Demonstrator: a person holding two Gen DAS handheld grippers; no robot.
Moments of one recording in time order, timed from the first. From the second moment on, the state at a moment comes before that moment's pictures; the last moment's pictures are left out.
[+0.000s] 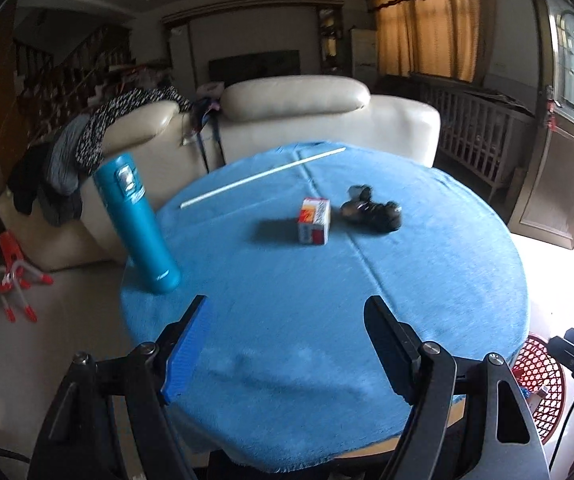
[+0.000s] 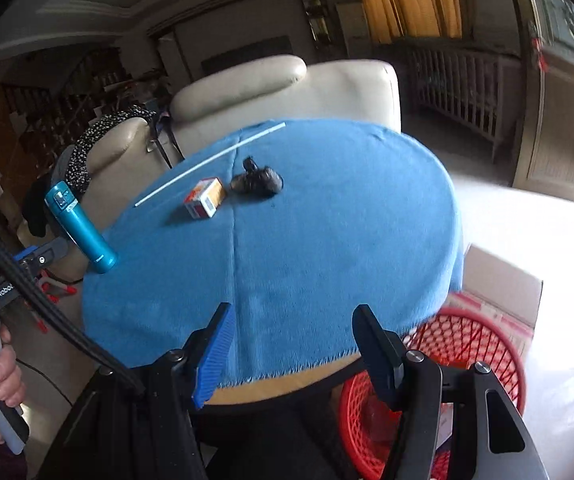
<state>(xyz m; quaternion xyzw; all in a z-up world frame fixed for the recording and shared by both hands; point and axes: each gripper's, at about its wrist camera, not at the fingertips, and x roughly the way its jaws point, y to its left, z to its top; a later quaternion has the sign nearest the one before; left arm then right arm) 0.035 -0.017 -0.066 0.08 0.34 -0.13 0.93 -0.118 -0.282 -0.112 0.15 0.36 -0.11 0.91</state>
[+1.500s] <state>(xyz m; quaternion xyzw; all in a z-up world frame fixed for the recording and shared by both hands) 0.057 -0.045 -0.104 0.12 0.42 -0.18 0.88 -0.093 -0.330 -0.105 0.19 0.37 -0.11 0.90</state>
